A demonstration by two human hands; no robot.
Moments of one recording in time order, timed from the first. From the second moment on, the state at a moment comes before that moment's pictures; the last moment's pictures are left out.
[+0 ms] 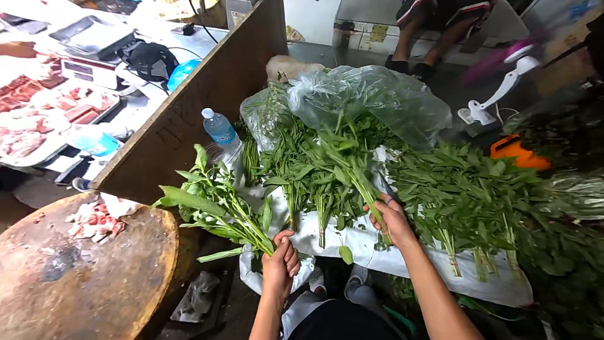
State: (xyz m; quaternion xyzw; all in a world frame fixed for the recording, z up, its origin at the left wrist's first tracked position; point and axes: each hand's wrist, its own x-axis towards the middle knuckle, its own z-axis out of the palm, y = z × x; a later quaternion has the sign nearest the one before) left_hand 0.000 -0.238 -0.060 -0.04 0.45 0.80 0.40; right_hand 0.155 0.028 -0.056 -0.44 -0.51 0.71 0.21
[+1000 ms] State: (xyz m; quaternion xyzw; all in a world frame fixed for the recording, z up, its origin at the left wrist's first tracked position) left_hand 0.008 -0.277 -0.073 -0.12 0.50 0.80 0.32; right_hand -0.012 -0.099 -0.113 -0.37 -0.81 0.45 -0.06
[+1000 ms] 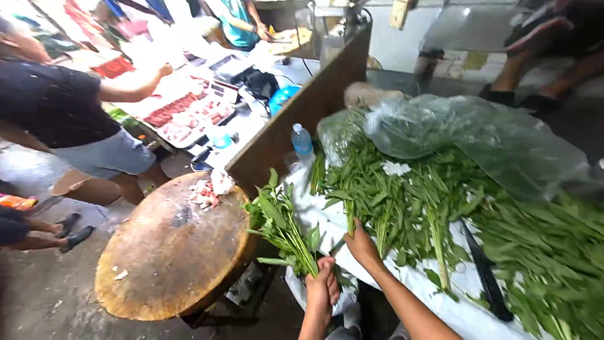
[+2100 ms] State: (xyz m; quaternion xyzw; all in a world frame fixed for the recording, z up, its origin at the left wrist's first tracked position) left_hand 0.013 -0.248 -0.071 -0.07 0.49 0.77 0.41; right_hand 0.172 0.030 -0.141 -0.53 -0.60 0.58 0.14
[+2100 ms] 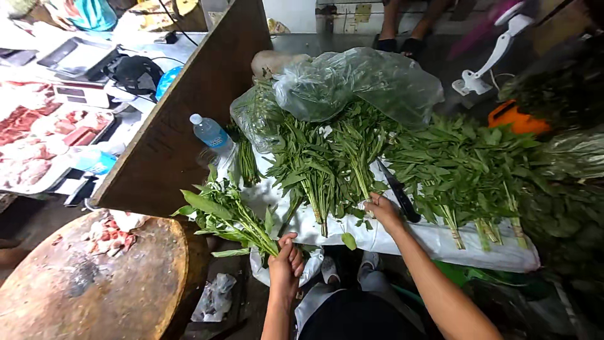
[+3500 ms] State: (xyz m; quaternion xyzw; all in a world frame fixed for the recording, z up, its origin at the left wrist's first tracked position) left_hand -0.010 -0.148 -0.075 -0.08 0.39 0.81 0.43; right_hand 0.241 0.090 -0.145 -0.61 -0.75 0.25 0.01
